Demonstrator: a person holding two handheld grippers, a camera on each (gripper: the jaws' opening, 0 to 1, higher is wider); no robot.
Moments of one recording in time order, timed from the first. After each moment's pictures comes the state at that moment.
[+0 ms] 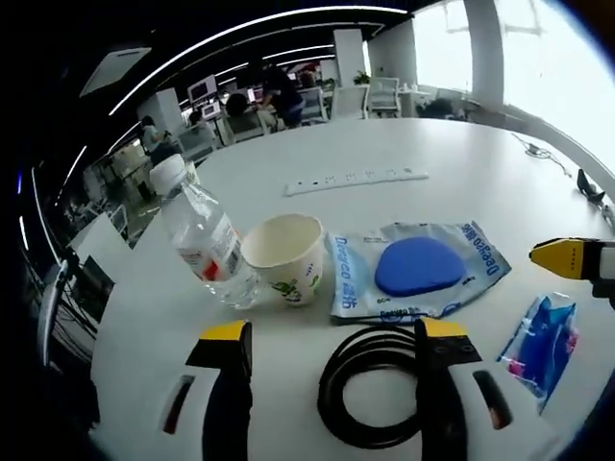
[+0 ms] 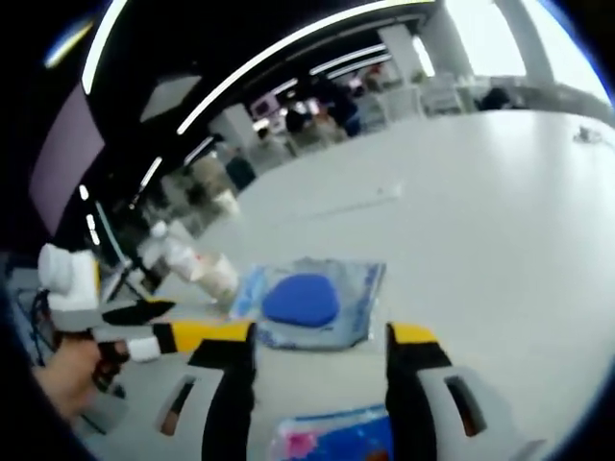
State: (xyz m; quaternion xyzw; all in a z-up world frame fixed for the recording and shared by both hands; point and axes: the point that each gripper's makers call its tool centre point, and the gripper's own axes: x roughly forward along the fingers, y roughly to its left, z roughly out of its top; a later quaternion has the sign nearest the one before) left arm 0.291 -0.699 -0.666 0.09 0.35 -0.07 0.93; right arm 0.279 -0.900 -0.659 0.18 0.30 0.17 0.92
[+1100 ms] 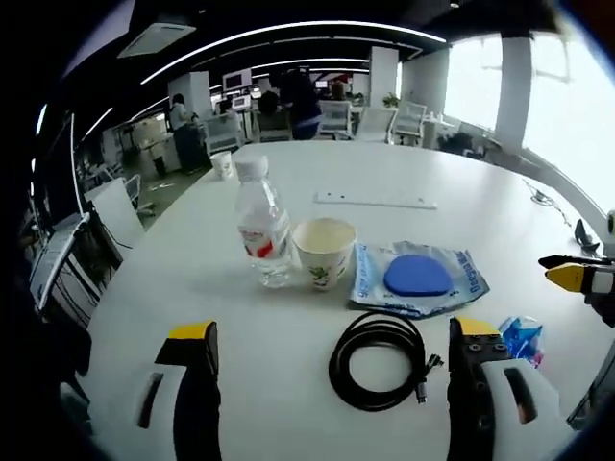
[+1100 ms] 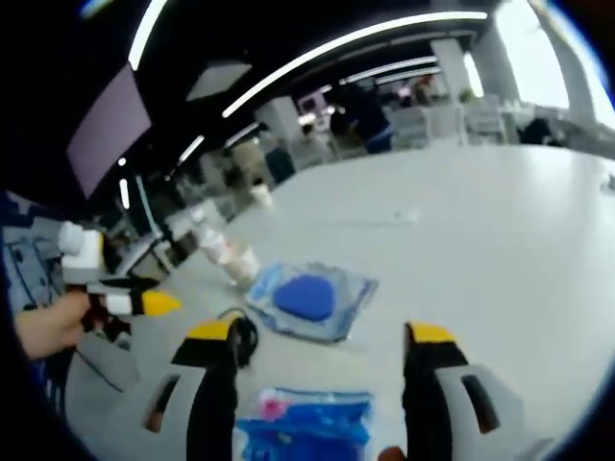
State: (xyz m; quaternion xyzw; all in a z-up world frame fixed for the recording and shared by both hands) left arm 0.246 -0.683 -0.633 -0.02 0.33 -0.06 0.94; right arm 0.258 -0.938 -0.633 0.11 0.28 0.26 0.92
